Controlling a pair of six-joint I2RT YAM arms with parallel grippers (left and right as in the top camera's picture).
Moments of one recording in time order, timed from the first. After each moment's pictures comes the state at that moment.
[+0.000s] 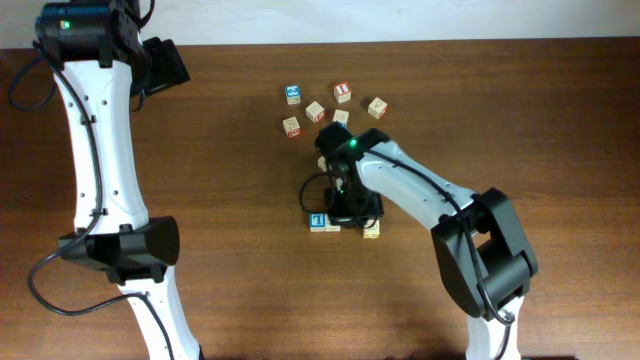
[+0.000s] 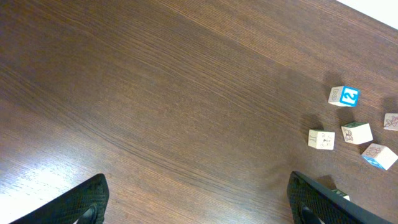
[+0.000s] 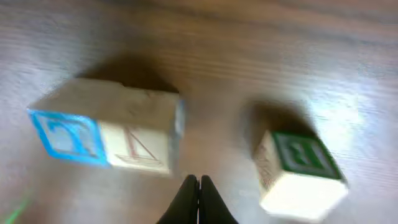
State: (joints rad) left arm 0.04 2.20 2.72 -1.69 -0.14 -0.38; right arm 0.55 2.07 1.55 -1.15 -0.18 0.46
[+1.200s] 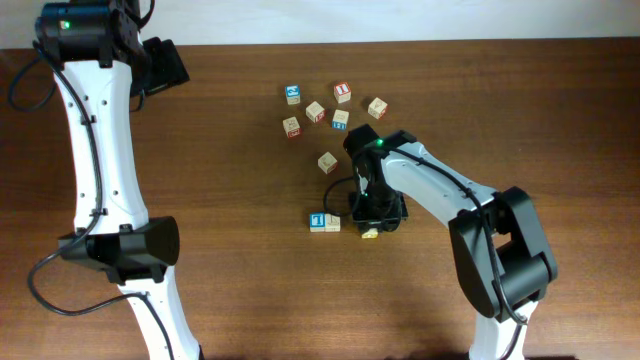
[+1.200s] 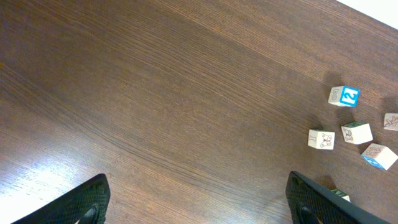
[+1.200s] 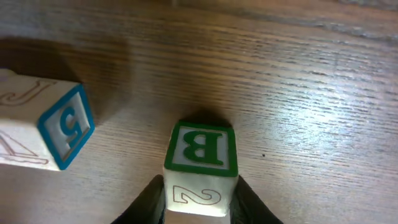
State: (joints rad) left arm 0.04 2.20 2.72 -1.69 -0.14 -0.38; right arm 0.47 2.02 1.40 -1.09 -0.17 0.36
